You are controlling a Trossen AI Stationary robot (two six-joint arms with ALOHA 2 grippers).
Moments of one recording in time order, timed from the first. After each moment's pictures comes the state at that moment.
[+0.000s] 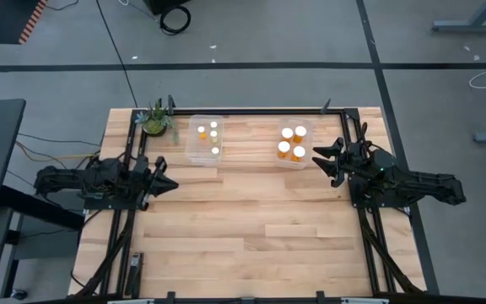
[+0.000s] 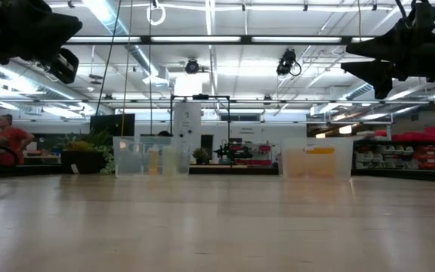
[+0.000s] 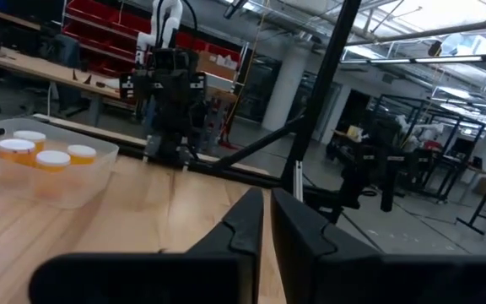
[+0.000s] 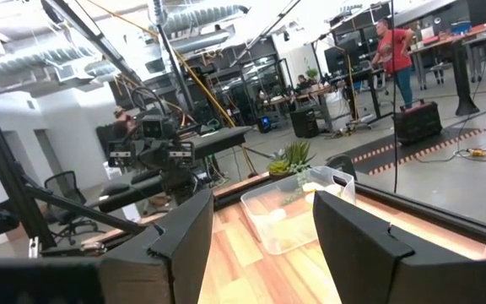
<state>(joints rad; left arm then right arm) -0.07 0.01 0.06 0.10 0.07 -0.33 -0.19 0.02 0.01 0.20 0.10 0.29</state>
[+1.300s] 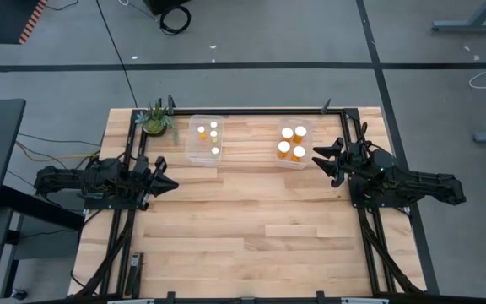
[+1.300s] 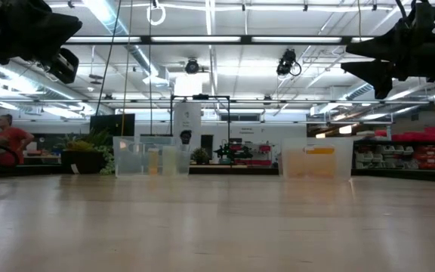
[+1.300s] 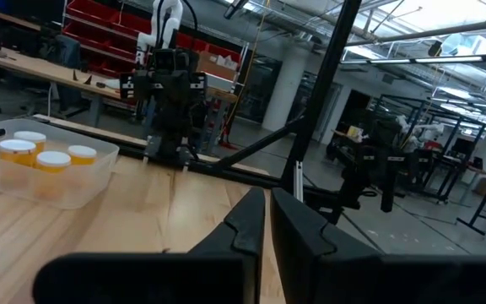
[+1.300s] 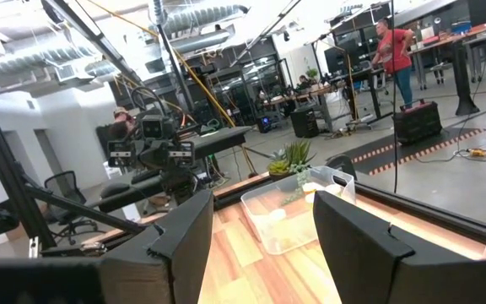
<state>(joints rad) -0.07 0.01 0.06 0.10 0.07 -0.33 -0.19 0.02 0.01 0.20 0.10 0.29</state>
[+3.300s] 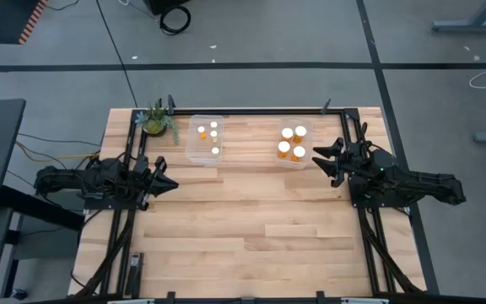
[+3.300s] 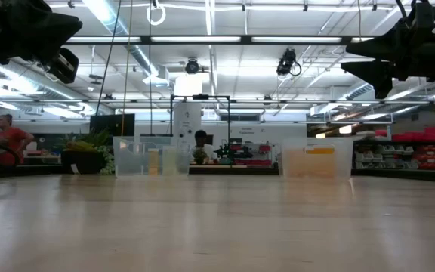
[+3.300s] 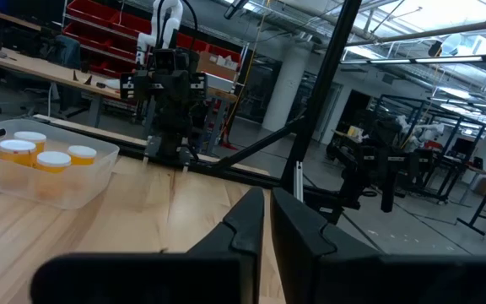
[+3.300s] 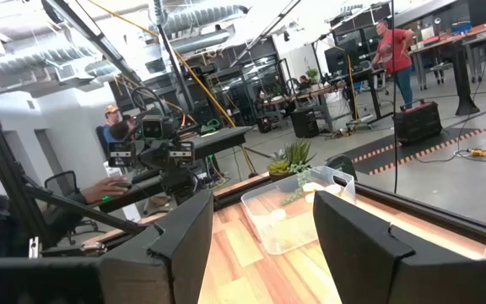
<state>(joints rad) -0.07 0.01 0.06 0.10 0.07 -0.33 -0.19 0.02 0.01 0.20 0.10 0.29</state>
